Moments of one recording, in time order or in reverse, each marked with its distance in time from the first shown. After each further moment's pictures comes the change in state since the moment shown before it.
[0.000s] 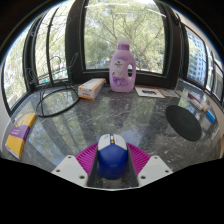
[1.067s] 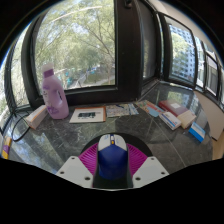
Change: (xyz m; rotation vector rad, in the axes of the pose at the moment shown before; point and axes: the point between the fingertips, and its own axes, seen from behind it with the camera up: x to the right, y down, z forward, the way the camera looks) arm 0.306 -0.100 0.049 0.071 0.060 0.081
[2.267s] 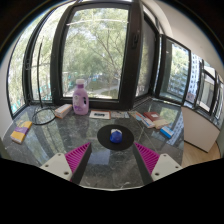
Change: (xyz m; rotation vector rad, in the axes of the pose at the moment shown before) arm -0.029 0.031 -0.292 0.107 0.041 -0.121
